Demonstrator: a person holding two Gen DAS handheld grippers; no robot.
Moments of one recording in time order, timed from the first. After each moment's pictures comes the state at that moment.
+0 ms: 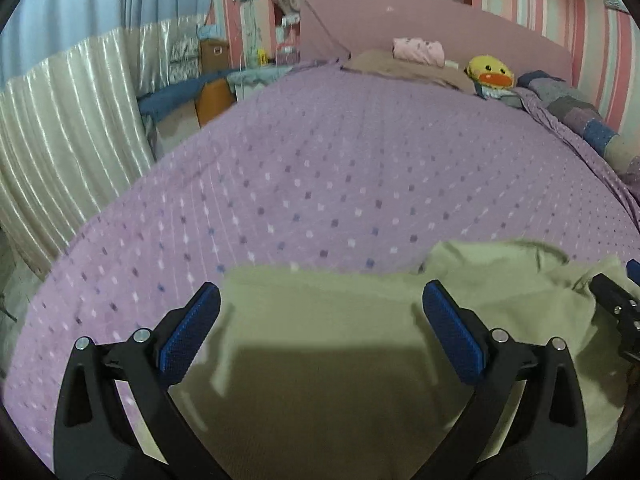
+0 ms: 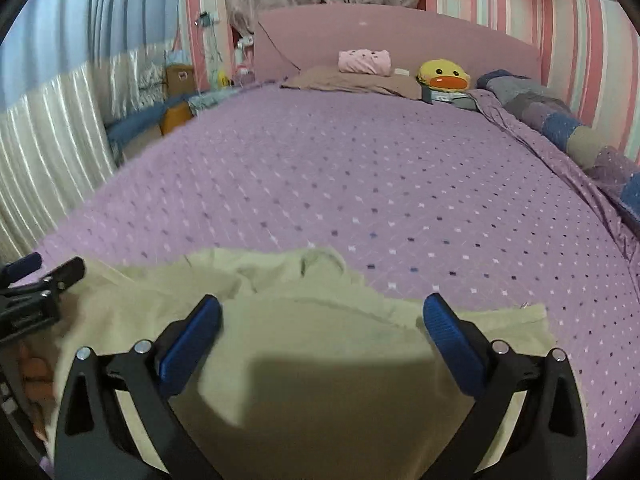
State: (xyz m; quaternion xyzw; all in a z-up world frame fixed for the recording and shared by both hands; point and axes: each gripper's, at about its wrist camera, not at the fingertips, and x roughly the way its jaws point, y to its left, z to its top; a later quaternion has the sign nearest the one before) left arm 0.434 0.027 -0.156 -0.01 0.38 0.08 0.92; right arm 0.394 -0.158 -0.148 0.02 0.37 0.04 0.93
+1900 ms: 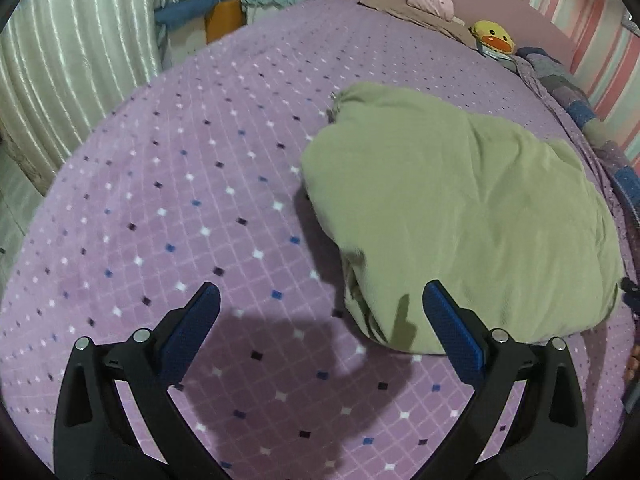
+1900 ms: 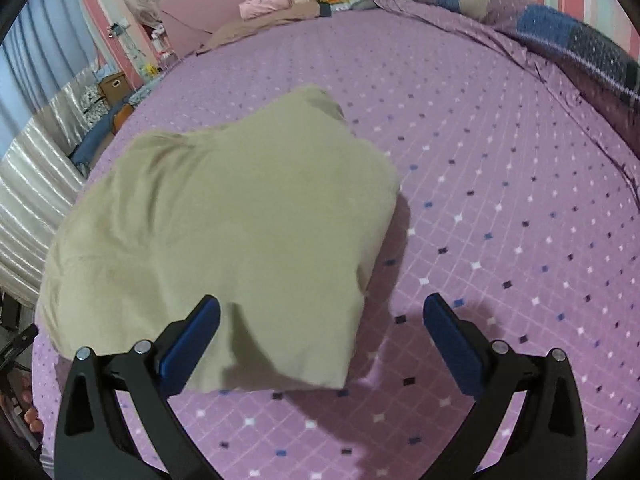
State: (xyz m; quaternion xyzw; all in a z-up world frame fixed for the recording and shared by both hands) left arm 0.245 0.143 -0.158 -0.07 0.50 0.04 0.86; right arm 0.234 -0.348 -0.175 0.16 0.48 -0.03 0.86
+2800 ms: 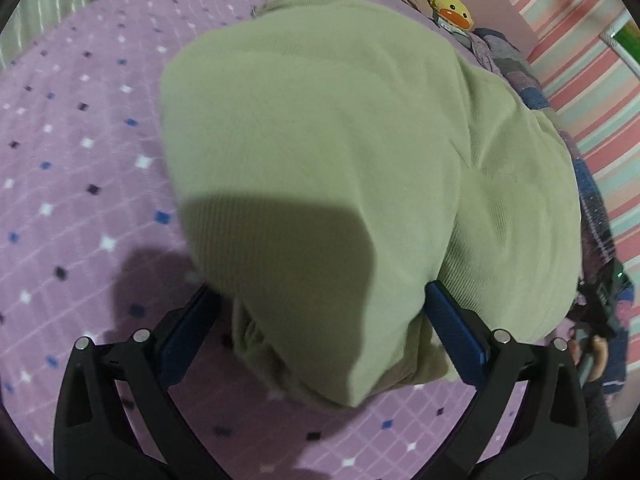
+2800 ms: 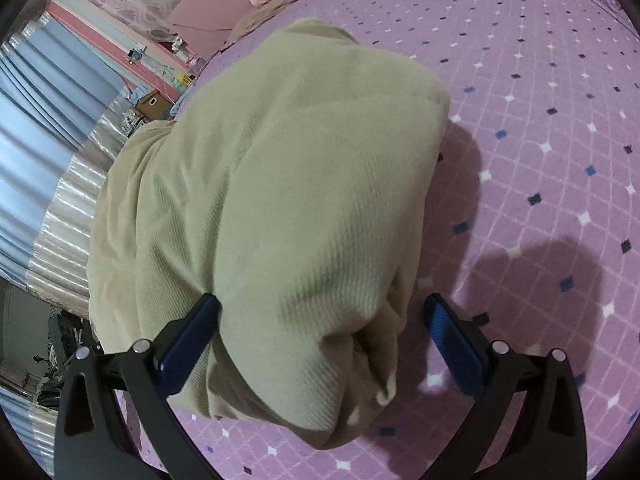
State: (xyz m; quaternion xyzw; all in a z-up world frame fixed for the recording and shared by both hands) left arm 0.283 0.145 -0.244 -0.17 0.55 -0.09 0.81; right arm 0.261 -0.350 -0.254 0.30 0.49 0.09 0.81
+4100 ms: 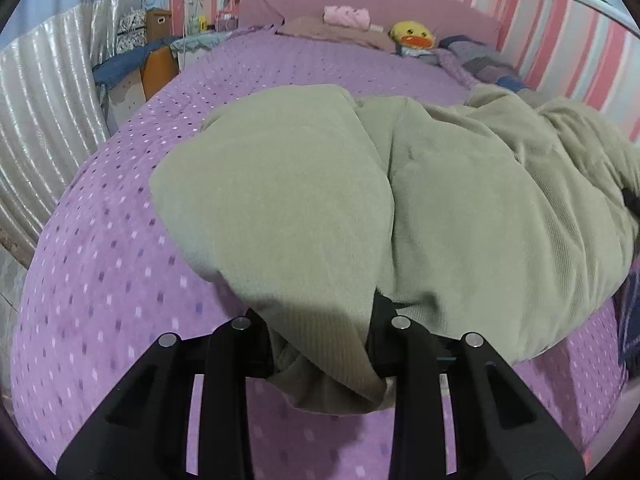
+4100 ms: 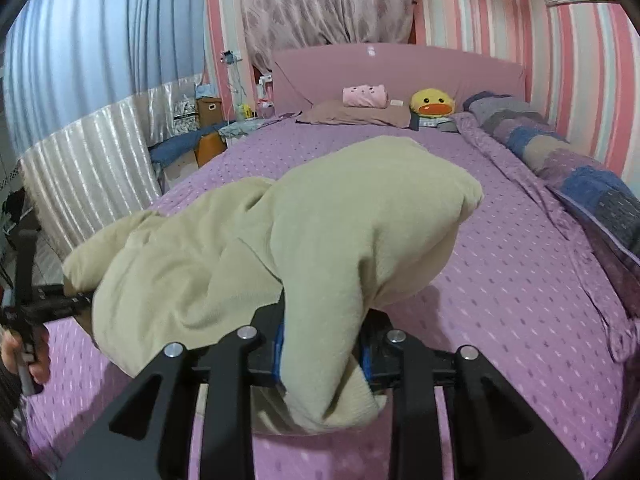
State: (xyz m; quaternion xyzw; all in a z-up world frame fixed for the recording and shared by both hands) left arm 0.178 0.076 -0.088 -0.02 0.45 -0.07 0.89; right arm 0.141 -0.289 -0.007 0.04 0.32 0.10 0.94
